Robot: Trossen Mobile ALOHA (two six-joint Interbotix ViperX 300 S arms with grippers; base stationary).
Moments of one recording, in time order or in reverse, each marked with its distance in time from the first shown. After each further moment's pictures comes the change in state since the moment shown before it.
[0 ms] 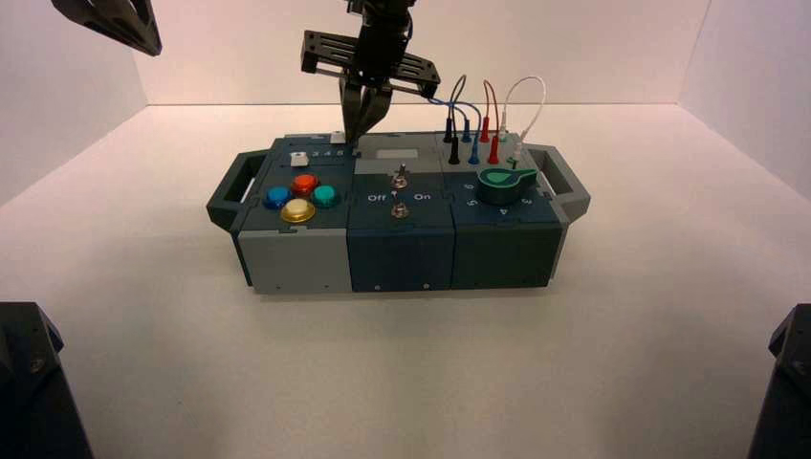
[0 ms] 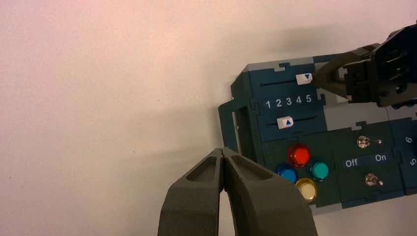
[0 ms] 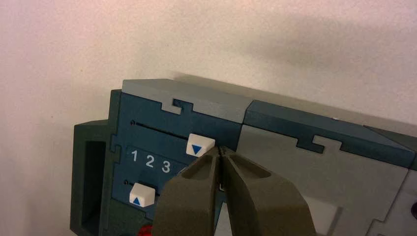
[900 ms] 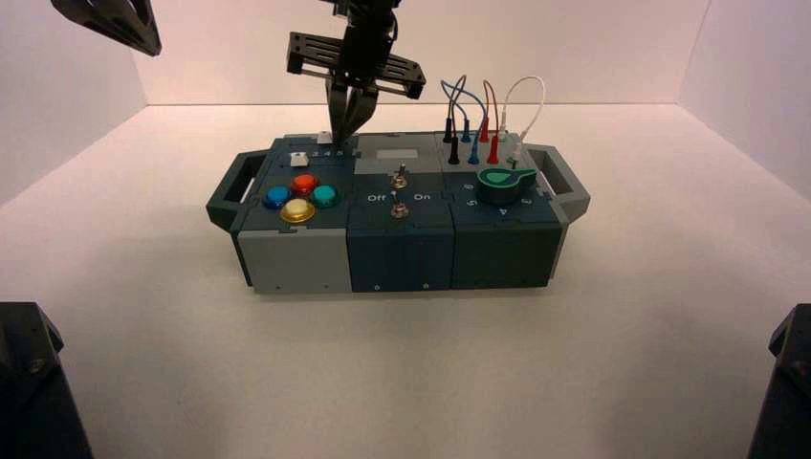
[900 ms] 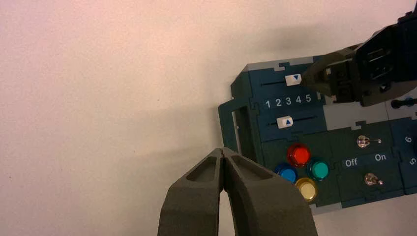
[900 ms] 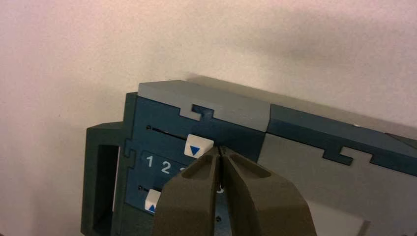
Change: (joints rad) left arm 0.002 -0.002 0.000 0.002 0.002 0.002; right arm 0.021 0.038 -0.067 0.012 0.044 -0.002
